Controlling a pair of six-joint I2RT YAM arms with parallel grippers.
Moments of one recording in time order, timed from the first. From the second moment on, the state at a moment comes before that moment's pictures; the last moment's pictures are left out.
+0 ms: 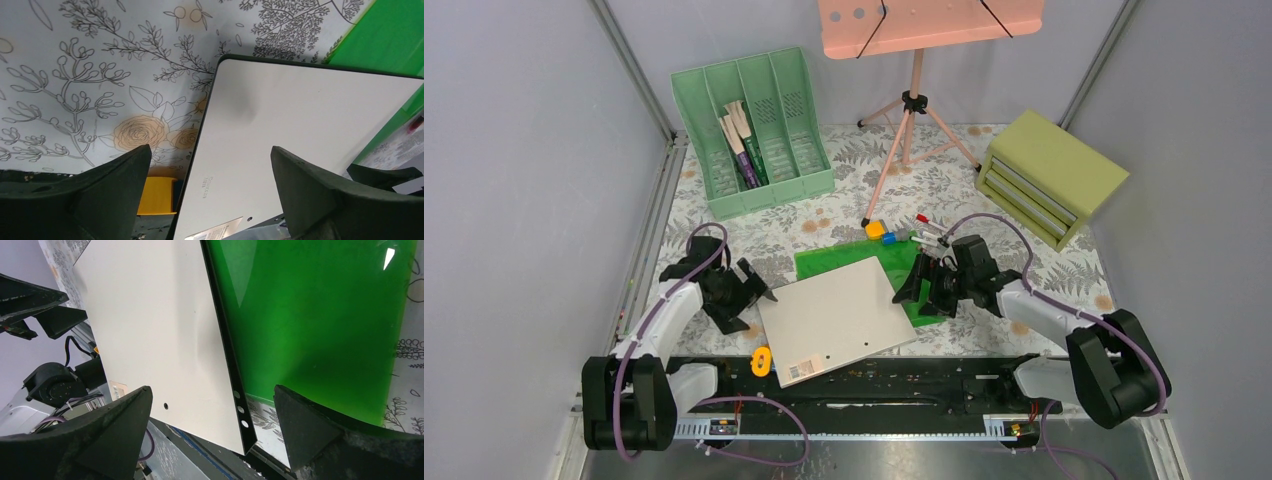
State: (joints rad) left arm -0.01 1.09 0.58 -0.79 0.26 -0.76; right arm 0.43 1.24 0.47 -0.15 -0.52 0.76
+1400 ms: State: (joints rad) left arm -0.01 0.92 0.67 -0.78 0.46 -0.71; right arm 0.43 1.37 0.44 0.02 -0.70 0.84
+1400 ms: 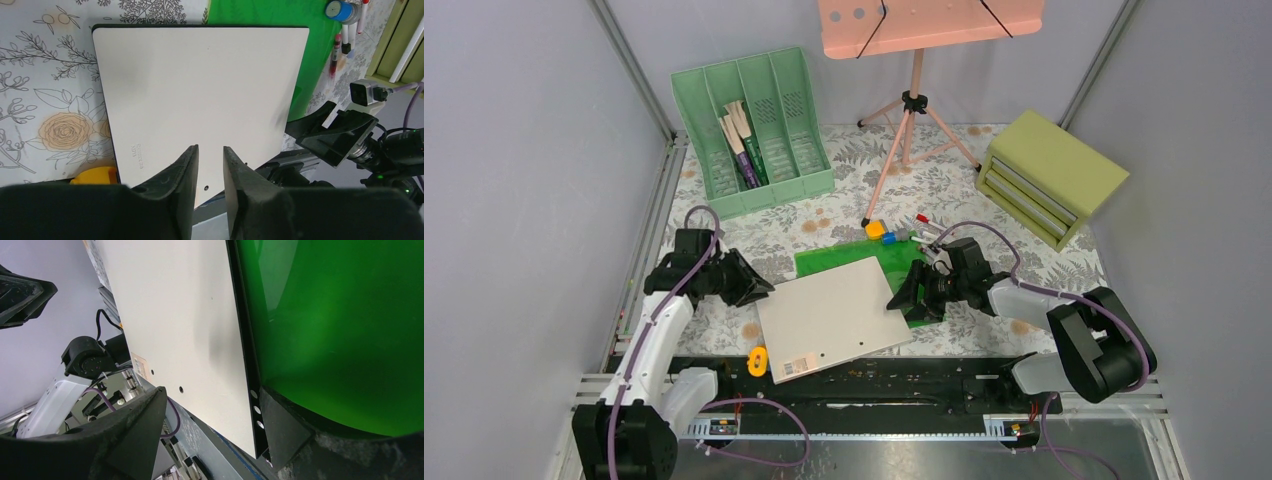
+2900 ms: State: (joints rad) left arm -0.15 1.13 0.64 -0.79 0.27 -0.74; right arm 0.54 1.38 0.46 -0.08 -0.65 0.86
